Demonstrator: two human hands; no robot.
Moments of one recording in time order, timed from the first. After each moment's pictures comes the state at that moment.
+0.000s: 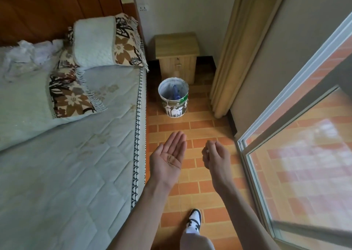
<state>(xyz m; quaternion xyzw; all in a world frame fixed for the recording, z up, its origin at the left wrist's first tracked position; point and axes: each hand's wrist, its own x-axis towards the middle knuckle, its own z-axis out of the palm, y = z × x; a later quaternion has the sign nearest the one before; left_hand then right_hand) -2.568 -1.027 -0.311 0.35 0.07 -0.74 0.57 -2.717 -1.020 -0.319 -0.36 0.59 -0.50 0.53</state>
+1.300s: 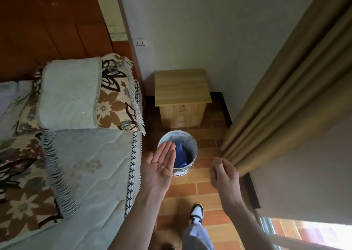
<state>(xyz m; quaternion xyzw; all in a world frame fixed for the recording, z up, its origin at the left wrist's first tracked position) -2.491 -1.589 -0.364 0.37 0.09 -0.71 0.60 -2.677 -1.559 -0.363 -0.33 0.62 -0.48 0.53</state>
